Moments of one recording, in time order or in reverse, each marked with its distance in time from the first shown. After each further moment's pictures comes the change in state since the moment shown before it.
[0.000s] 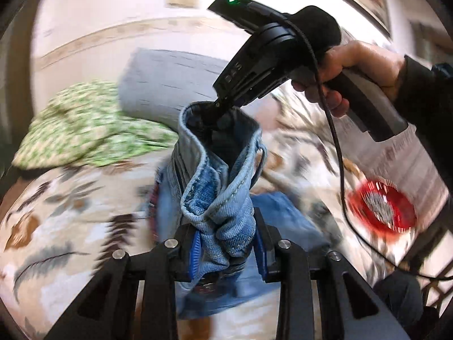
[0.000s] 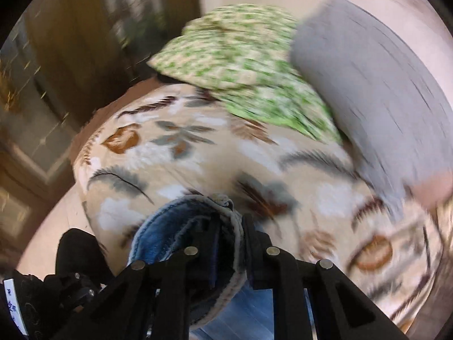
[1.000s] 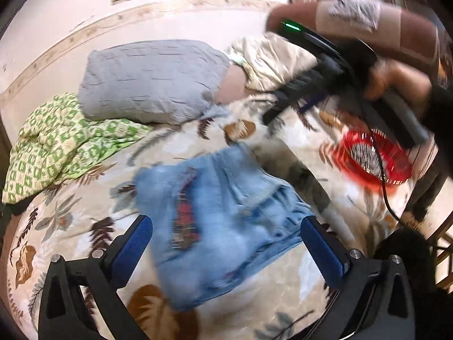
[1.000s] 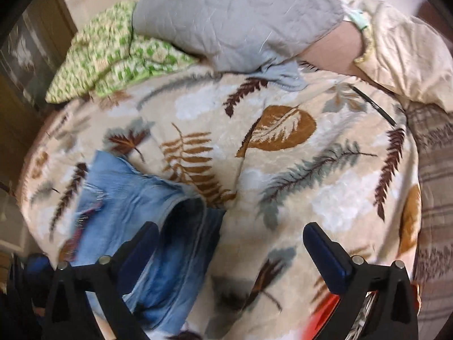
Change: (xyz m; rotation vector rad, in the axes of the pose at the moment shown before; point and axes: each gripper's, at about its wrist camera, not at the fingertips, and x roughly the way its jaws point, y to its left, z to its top) left arm 0.007 -0.013 0.008 0.165 0.121 -0.054; right arm -0.014 -0.128 -0.151 0.445 -0.001 -0.158
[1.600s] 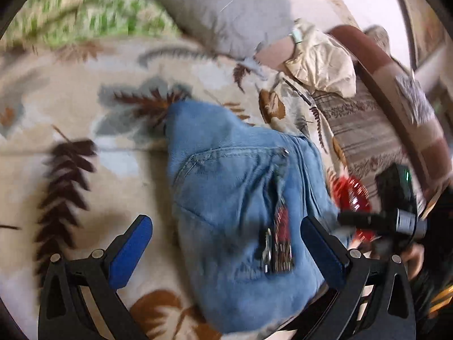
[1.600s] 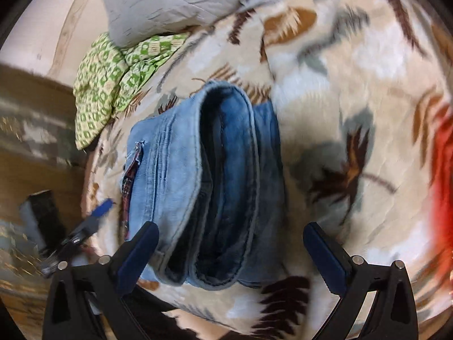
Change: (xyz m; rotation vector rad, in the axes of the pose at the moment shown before) left arm 0.114 0.144 -0.017 -0.564 0.322 -0.389; right arm 0.058 0.005 -0.092 0.463 0.130 0.373
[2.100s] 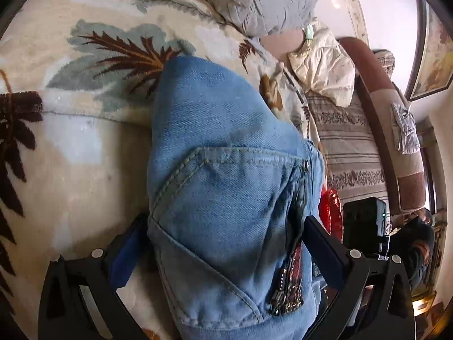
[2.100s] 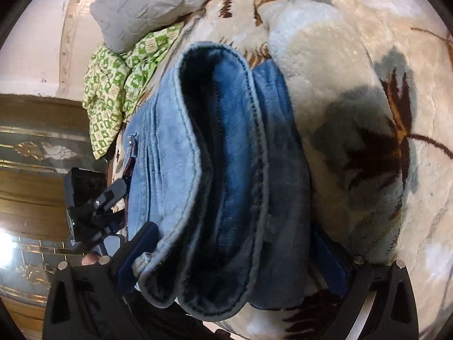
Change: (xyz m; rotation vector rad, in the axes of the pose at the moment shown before) left arm 0.046 0.022 0.004 -0.152 0.112 -0.187; right arm 0.038 -0.014 -0.007 0.032 0.026 0.122
